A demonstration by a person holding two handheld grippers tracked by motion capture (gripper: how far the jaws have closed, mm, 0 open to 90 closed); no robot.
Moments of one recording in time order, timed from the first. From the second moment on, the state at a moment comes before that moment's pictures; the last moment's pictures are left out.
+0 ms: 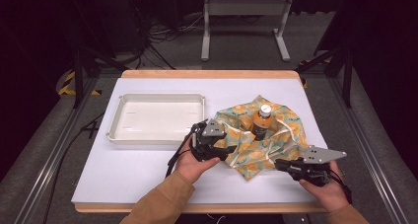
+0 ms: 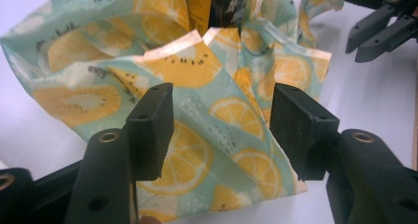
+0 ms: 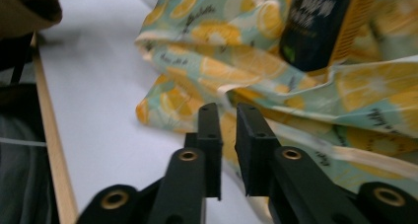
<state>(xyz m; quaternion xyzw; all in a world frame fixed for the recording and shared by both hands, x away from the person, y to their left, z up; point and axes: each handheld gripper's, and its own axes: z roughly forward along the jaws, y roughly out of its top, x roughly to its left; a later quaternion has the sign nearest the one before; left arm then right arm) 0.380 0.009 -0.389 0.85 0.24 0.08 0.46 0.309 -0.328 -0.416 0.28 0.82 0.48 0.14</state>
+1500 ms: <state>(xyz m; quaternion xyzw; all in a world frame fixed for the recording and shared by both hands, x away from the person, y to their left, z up) 0.419 -0.030 -0.328 0.80 0.19 0.06 0.57 0.312 -0.356 -0.420 0.34 0.76 0.50 0.24</state>
